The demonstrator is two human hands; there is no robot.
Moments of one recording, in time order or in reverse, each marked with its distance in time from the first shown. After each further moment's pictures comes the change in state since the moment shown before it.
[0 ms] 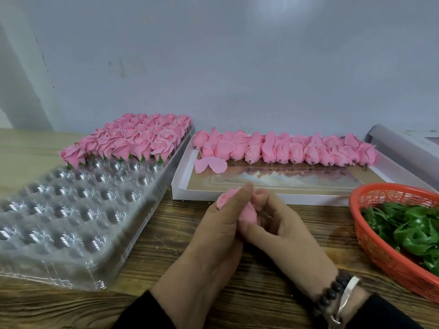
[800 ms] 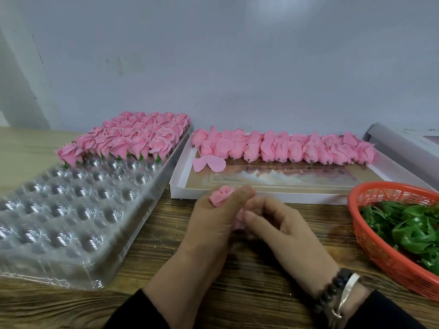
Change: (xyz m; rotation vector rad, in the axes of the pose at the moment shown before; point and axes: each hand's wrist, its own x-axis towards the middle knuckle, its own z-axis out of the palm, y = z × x) left_hand 0.001 0.006 -0.007 0.215 0.055 0.149; right_hand -0.001 0.000 -0.004 0.046 -0.009 -0.019
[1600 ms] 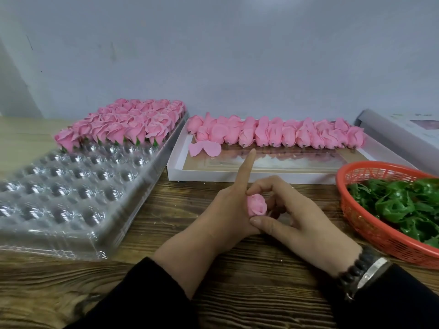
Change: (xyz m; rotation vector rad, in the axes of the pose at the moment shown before) left_hand -0.003 -0.008 0.000 1.015 -0.358 0.206; right_hand -0.022 -0.005 -0.025 -0.466 -0.125 -0.151
